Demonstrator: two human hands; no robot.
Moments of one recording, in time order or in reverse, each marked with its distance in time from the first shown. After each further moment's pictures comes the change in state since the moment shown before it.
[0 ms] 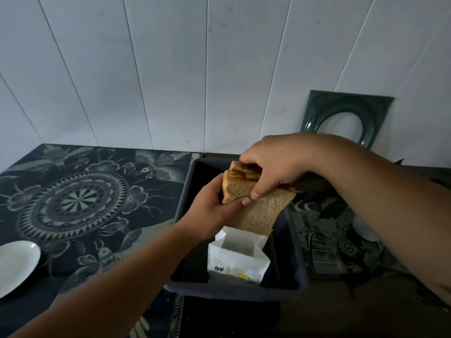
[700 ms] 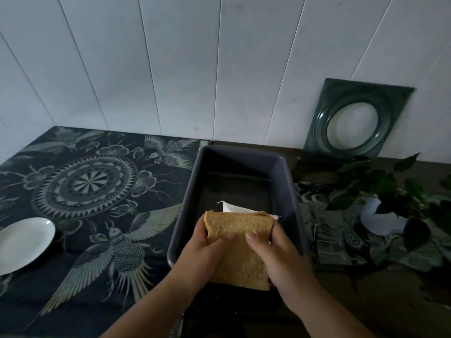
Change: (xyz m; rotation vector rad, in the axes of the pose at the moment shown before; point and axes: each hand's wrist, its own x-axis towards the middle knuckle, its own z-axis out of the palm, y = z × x) left_hand -0.103 -0.010 0.012 -0.223 0.206 -0.550; right_hand -0.031 -0.080 0.211 1.687 0.478 0.338
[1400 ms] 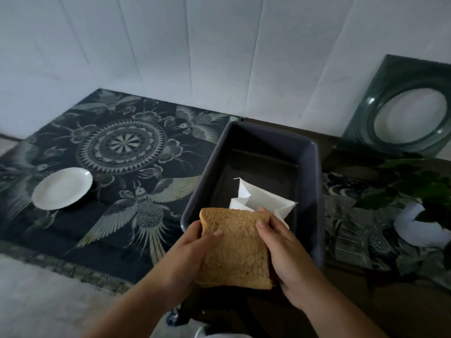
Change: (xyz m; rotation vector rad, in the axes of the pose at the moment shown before) left_hand -0.049 -0.018 -0.004 -0.332 0.111 -0.235; right_hand -0.003 0.012 -0.007 -0.025 -0.158 0.180
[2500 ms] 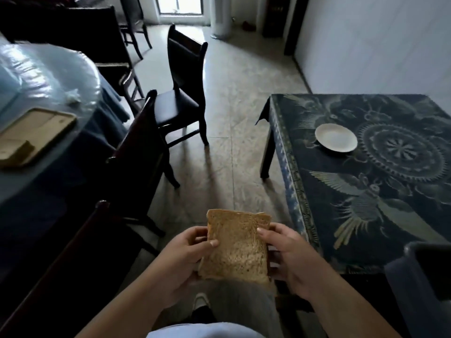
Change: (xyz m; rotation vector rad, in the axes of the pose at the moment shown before) left_hand -0.311 -0.225 -0.032 -0.627 1.160 0.397; right_hand -0.131 0.090 0.212 -0.535 -1.167 0.336
